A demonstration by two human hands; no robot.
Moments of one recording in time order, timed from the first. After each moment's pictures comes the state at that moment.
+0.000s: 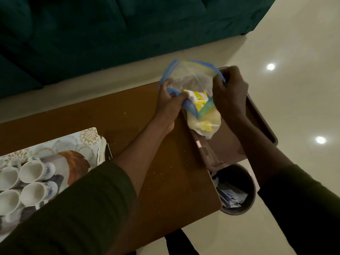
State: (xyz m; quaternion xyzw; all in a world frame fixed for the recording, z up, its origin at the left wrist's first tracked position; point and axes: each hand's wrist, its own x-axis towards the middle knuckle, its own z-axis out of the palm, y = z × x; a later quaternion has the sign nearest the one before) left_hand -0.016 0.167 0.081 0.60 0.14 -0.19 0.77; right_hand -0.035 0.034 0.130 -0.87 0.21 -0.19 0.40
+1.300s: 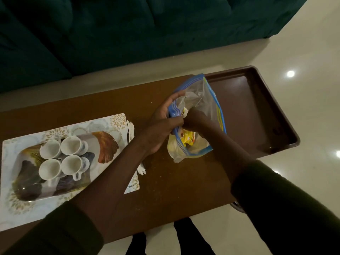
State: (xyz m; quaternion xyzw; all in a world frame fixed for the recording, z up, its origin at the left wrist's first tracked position) left_hand -0.100 0.291 0.113 0.59 0.00 -0.28 0.76; right_hand -0.070 0.163 0.088 -0.90 0.16 0.32 0.27
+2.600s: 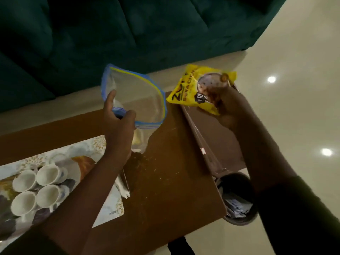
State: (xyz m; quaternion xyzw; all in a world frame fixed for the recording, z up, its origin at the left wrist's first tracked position) left_hand -0.058 0.296 0.116 0.72 0.18 0.06 0.67; right_hand -0.040 0.053 0.175 -0.57 0.22 0.10 0.78
